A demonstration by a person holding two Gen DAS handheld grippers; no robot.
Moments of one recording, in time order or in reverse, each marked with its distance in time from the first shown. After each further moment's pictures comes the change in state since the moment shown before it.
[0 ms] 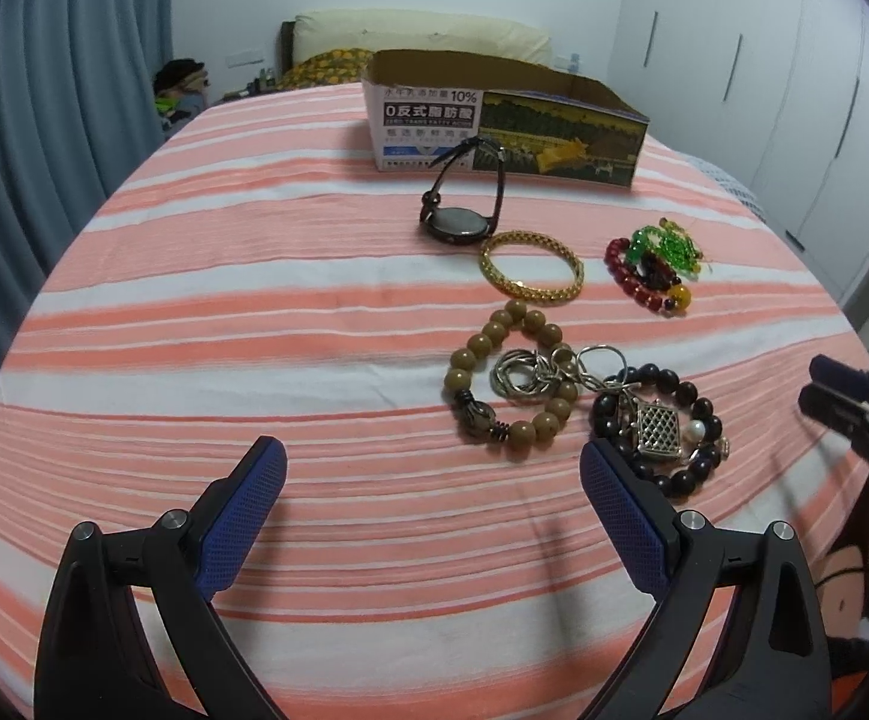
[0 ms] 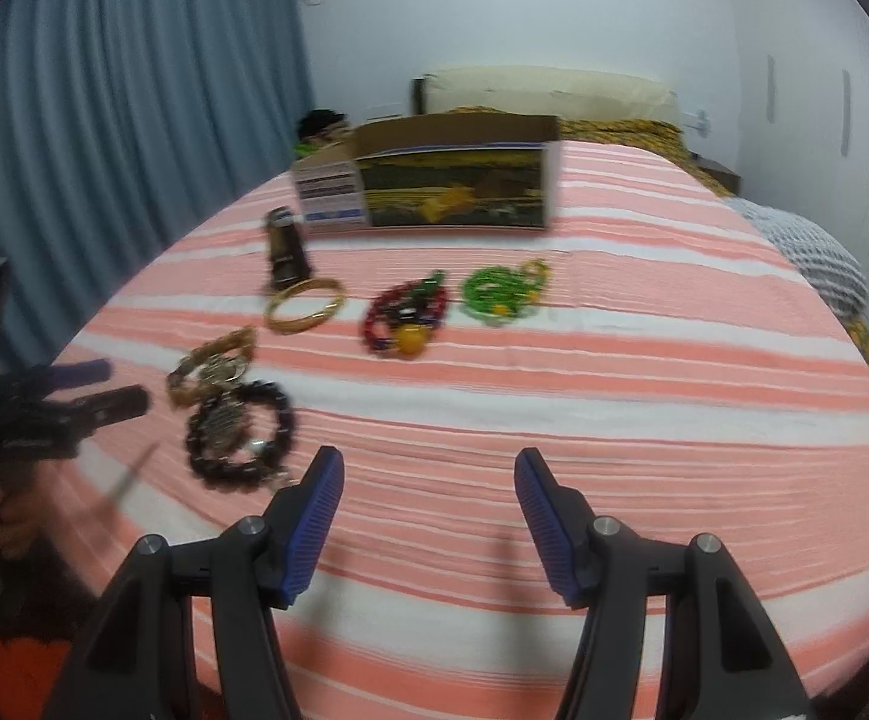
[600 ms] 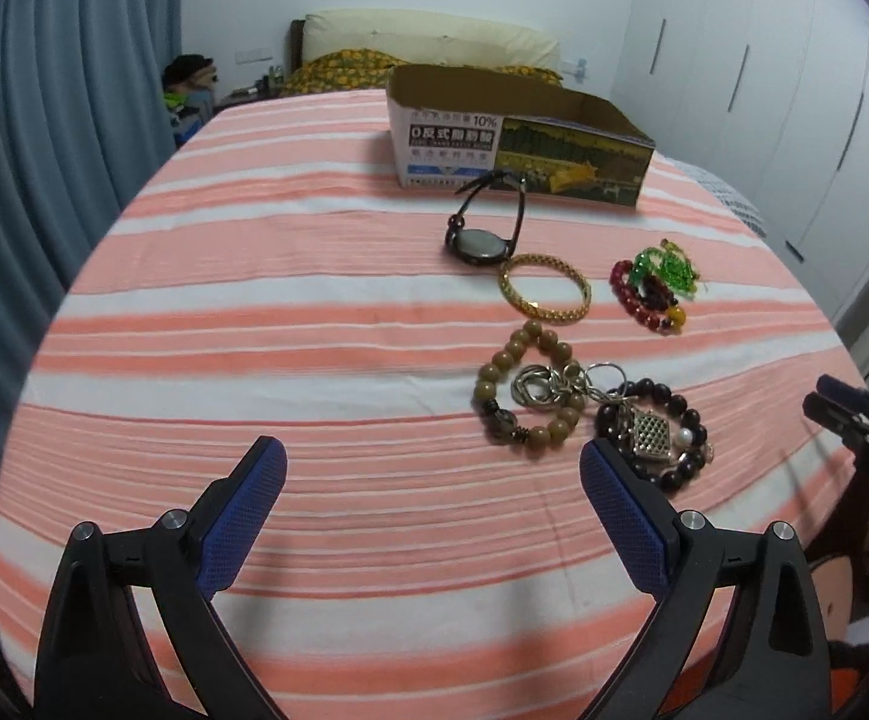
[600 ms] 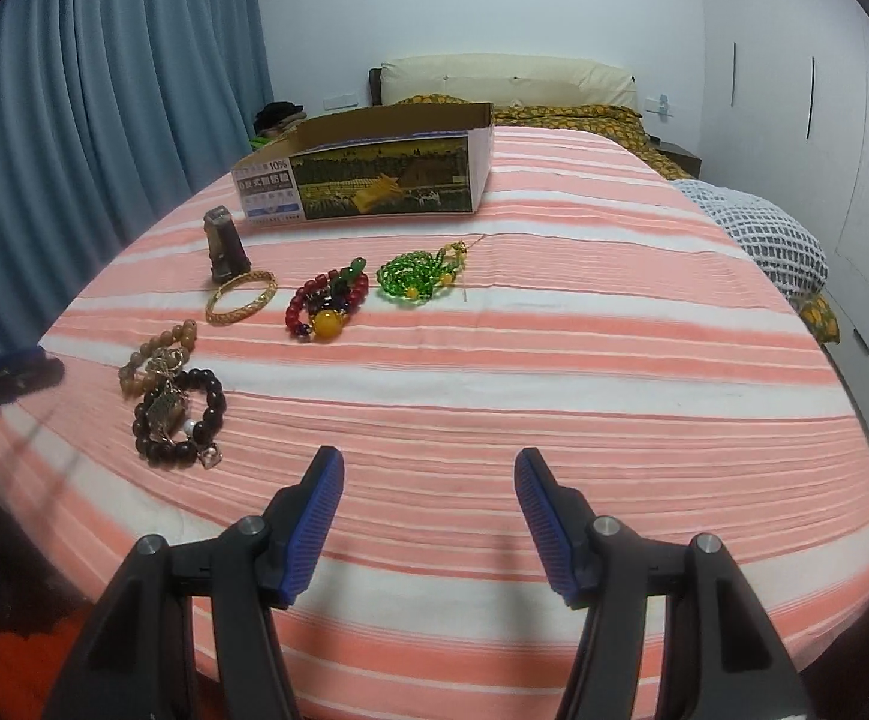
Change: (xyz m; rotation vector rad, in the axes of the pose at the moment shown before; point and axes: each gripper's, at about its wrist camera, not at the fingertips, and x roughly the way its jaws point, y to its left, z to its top) left arm -0.022 0.016 0.011 -0.021 0.003 -0.004; right arm -0.014 -0.037 -0.002 0.061 0.034 -0.100
